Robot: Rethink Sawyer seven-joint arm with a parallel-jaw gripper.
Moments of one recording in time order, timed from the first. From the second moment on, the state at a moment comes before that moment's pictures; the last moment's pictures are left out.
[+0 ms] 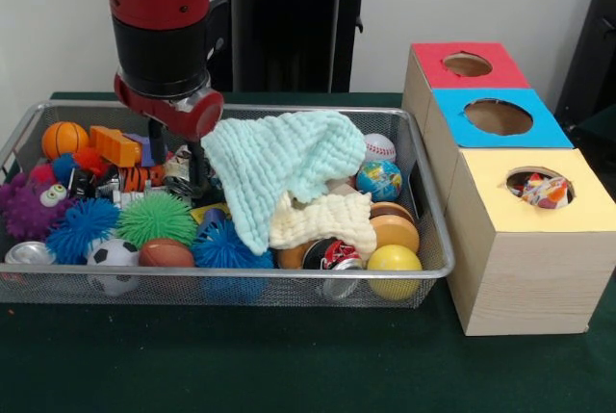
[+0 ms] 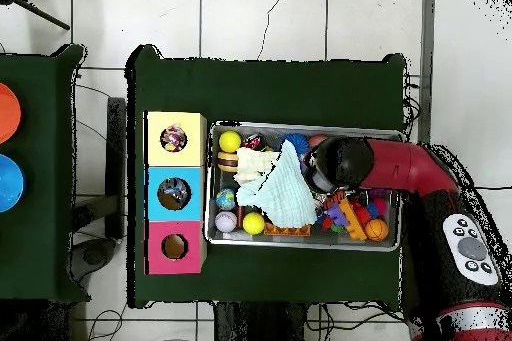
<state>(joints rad) -0.62 -0.57 0.29 1.46 -0.46 0.83 2.27</state>
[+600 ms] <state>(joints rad) -0.62 -0.68 0.29 1.51 -0.44 0.84 2.27</state>
